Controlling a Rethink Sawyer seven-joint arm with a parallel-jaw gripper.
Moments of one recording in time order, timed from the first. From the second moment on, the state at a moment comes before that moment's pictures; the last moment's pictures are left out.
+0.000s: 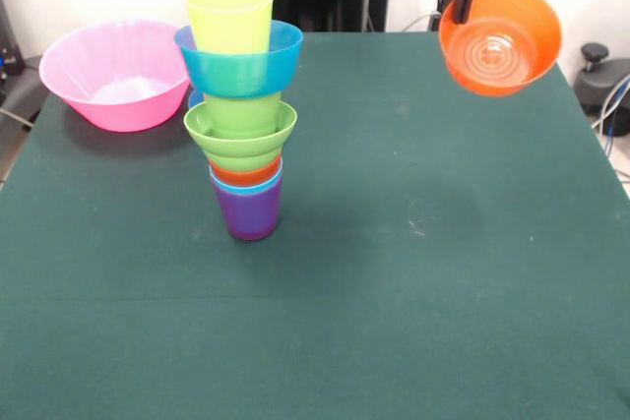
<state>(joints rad) 0.05 -0.77 -0.18 1.73 0.20 0.68 2.37</state>
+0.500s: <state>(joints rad) -0.01 -0.82 -0.15 1.58 0.16 0.81 2.37</state>
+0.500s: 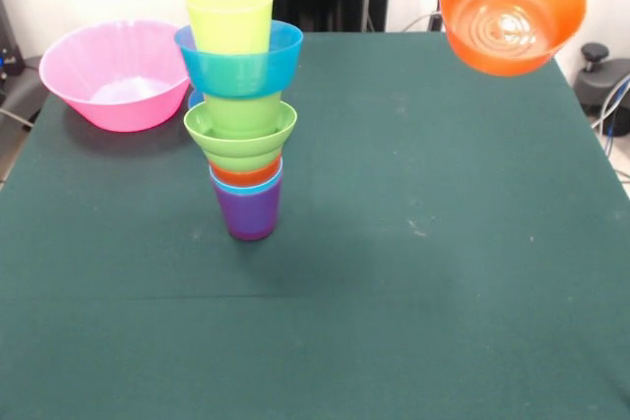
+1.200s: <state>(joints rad) -0.03 -0.86 -0.14 1.35 0.05 0.92 2.37</state>
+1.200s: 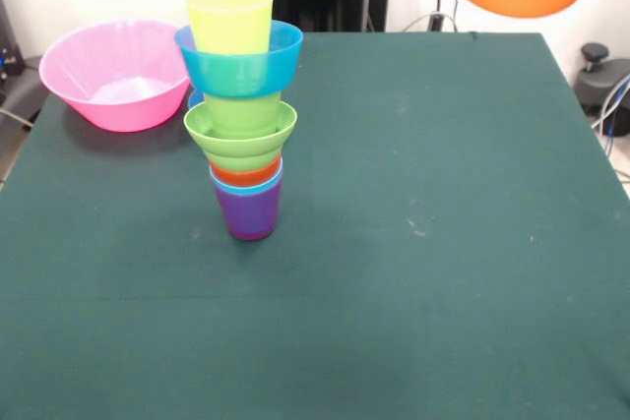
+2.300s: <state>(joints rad) -0.22 -0.96 -0.09 1.38 -0.07 0.87 2.34</state>
